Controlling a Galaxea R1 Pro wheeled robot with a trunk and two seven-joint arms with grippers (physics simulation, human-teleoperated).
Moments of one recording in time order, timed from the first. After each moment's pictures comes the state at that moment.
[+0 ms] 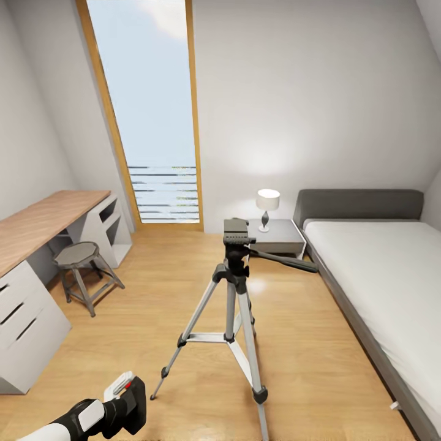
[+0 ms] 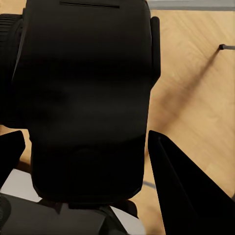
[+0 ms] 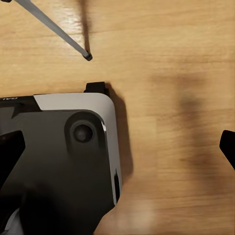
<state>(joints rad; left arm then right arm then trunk) -0.61 0.15 -0.03 -0.07 0.73 0.29 -0.17 -0.35 -0.17 -0.07 0.03 -0.01 0.05 0.14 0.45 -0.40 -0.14</state>
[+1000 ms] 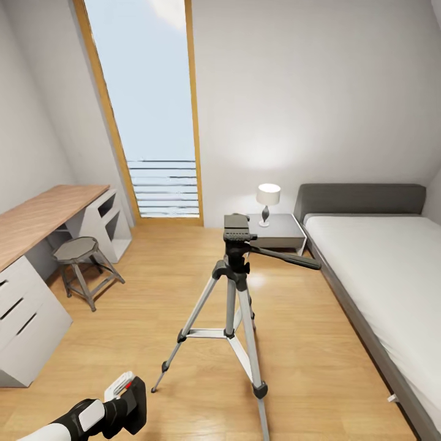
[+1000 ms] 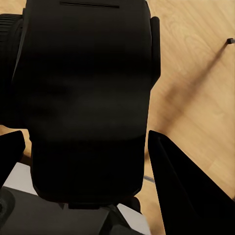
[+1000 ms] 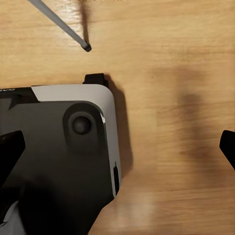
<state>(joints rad) -0.61 0.15 -0.03 -0.07 0.72 0.29 -0.17 -0.35 -0.17 -0.07 0.03 -0.01 0.05 0.15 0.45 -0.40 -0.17</state>
